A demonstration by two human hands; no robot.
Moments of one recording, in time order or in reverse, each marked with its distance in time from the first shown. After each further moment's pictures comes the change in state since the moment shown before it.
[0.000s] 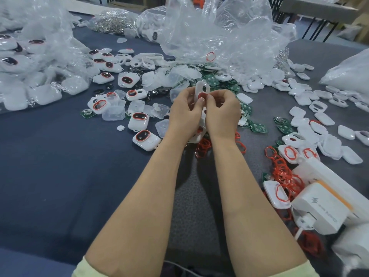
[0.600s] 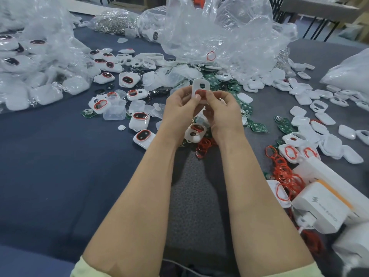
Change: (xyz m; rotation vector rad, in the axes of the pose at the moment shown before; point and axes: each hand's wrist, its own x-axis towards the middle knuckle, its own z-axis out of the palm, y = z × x) left_hand 0.001 0.006 -0.010 -0.365 -0.058 -0.146; right_hand 0.007 0.003 -0.004 0.626 -0.232 0.376
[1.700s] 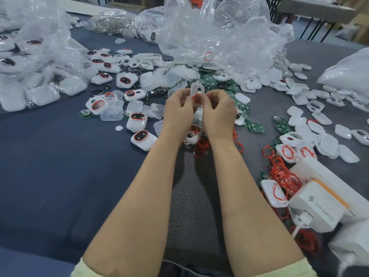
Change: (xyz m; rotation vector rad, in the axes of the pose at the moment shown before) left_hand 0.003 -0.007 0.002 0.251 0.101 0.061; right_hand -0.005 0.006 0.003 -0.698 0.147 -0.458
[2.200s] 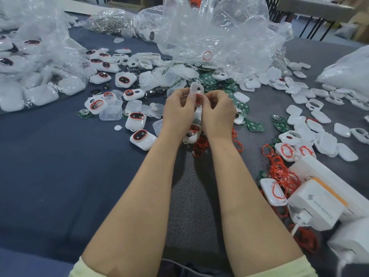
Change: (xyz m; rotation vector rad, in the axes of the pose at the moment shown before) left_hand -0.004 0.004 0.000 0.071 0.001 0.045; right_hand 0.001 0.002 0.001 -0.056 0.019 0.009
